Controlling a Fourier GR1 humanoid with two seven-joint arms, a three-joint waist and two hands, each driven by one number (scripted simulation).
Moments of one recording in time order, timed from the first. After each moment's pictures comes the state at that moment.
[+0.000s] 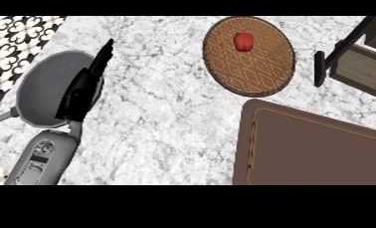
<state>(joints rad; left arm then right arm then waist) -0.32 0.32 -0.18 -1.46 -0.09 0.11 0.08 -0.99 -0.88 -0.02 -0.96 1.02 -0.18 1.20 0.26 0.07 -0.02</state>
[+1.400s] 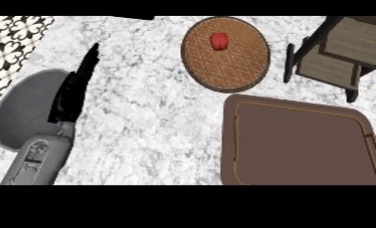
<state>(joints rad) -0.29 0.32 -0.12 -1.39 -0.09 0.15 0.08 -1.57 -0.75 0.01 -0.30 1.49 0.13 1.23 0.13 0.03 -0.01</state>
